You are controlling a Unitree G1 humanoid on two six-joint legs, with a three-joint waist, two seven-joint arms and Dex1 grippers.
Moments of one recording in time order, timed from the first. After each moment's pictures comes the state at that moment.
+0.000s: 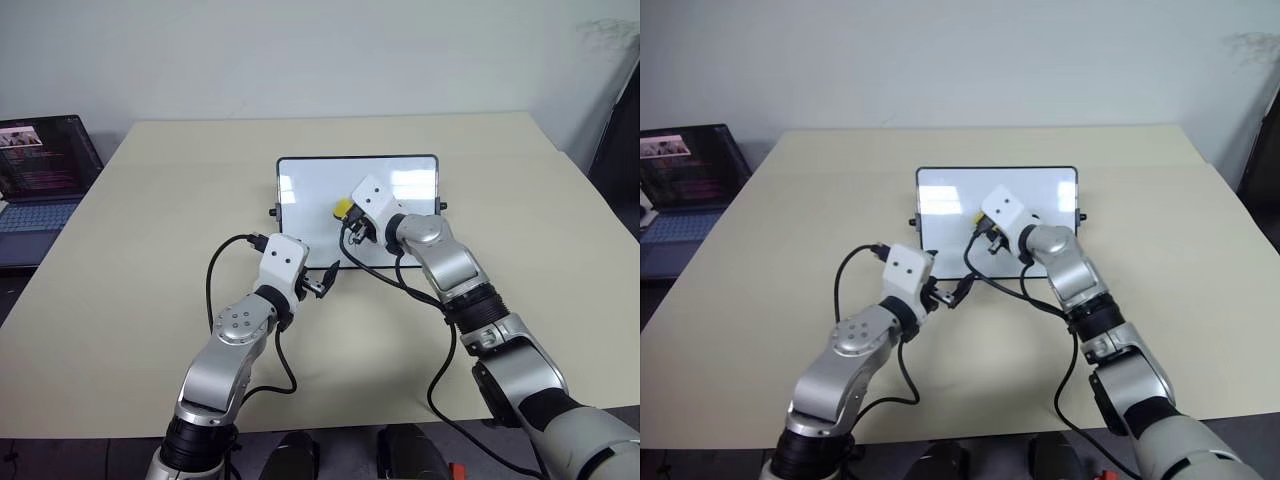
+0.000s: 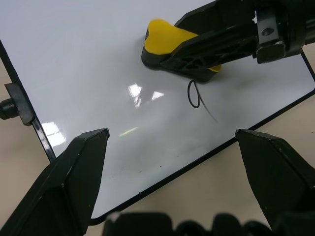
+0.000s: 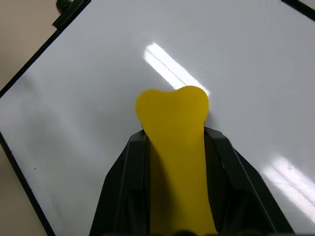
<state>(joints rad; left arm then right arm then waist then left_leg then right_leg) -0.21 0.26 -0.15 -0.42 -0.09 0.62 -0.27 -0.87 -0.18 0.24 0.36 -0.13 0.46 0.52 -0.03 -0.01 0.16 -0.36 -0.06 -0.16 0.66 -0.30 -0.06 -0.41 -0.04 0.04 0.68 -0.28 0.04</state>
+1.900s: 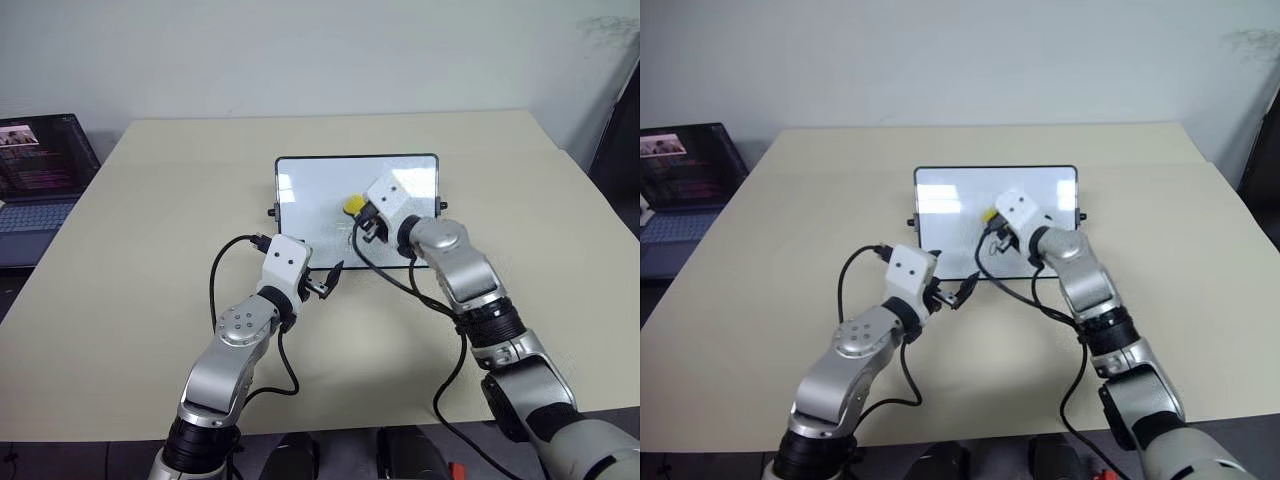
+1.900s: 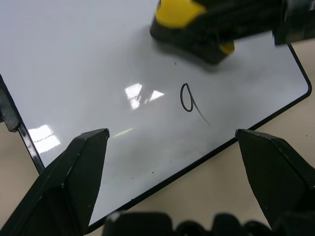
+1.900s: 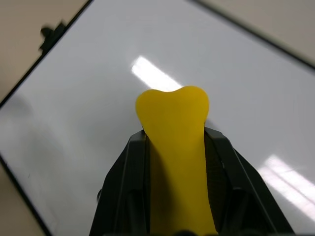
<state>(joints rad) -0.20 0.25 -0.16 -0.43 -0.08 0.61 -0.27 -0.79 -0.20 0.19 0.12 -0.09 0.54 0.48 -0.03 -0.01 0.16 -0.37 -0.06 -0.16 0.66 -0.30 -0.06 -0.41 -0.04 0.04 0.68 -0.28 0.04</state>
